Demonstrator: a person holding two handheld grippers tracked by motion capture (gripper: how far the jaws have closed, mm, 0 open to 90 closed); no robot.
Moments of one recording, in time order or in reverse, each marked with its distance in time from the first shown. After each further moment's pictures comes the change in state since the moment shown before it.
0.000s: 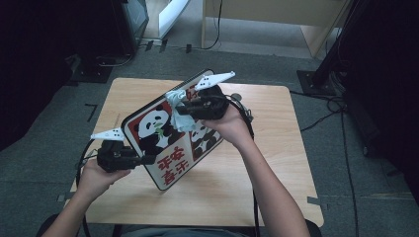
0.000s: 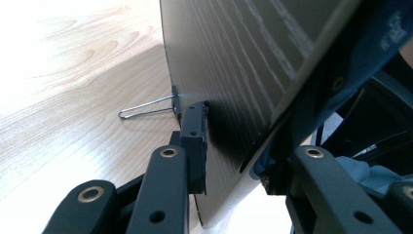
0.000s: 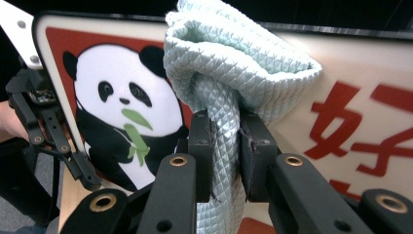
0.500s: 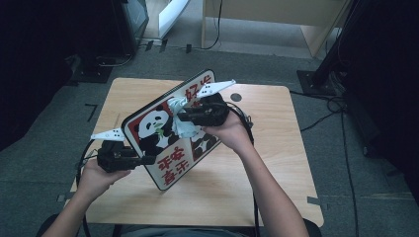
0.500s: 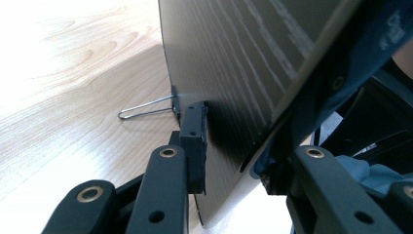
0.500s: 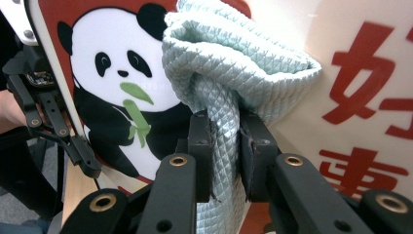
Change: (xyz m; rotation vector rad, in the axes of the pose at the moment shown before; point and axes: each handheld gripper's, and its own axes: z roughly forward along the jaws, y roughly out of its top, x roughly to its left) left arm 0.000 0.000 0.000 0.001 0.000 0.006; right arm 0.000 -0.020 0.005 0.003 0.018 0.020
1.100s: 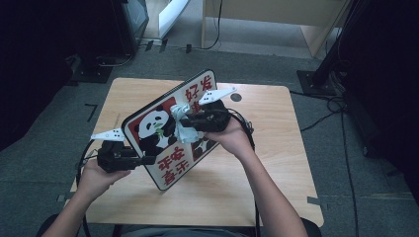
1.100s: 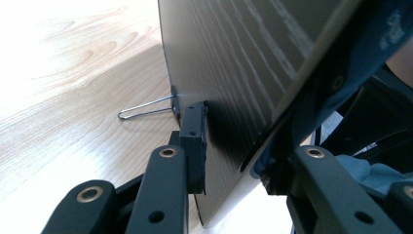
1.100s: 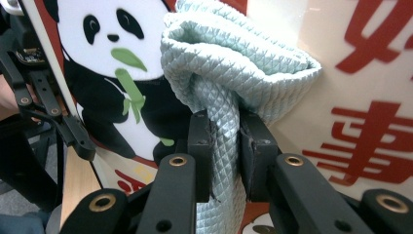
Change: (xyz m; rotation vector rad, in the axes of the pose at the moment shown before) left arm -0.001 0.000 0.000 0.000 0.001 0.004; right arm -0.002 -0.021 0.004 0.009 0.004 0.016
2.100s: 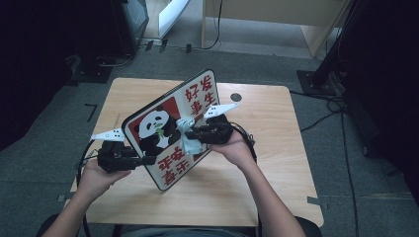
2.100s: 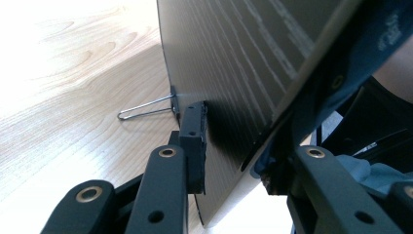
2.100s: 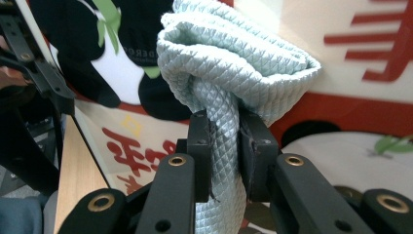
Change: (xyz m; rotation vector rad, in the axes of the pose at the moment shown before) left arm 0.000 0.000 0.000 0.000 -0.002 0.003; right arm -0.007 -0.048 0.012 0.020 0.016 0.049
